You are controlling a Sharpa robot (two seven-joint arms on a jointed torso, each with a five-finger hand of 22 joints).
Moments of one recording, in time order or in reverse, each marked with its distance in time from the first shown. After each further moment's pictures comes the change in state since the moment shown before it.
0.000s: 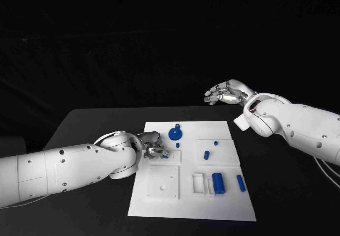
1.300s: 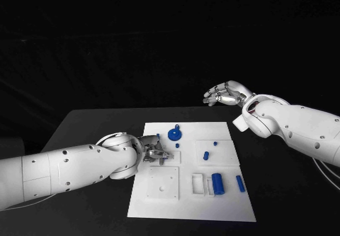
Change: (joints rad) left arm -0.008 0.021 0.003 -0.037 0.032 0.062 -0.007; left_hand -0.066 -0.054 -0.018 0.106 -0.194 0.209 -0.112 0.018 -0.028 -0.035 -0.021 0.015 -0.028 0.011 -0.032 0.008 -0.017 0.017 0.000 0.000 0.000 0.000; right arm -0.002 0.004 0.000 -0.003 0.000 0.001 0.000; right_hand 0.000 0.000 -0.006 0.000 0.000 0.000 0.000 0.000 -0.002 0.000 0.000 0.000 -0.004 0.000 0.000 0.000 -0.001 0.000 0.000 0.000 0.000 -0.001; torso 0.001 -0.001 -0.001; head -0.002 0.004
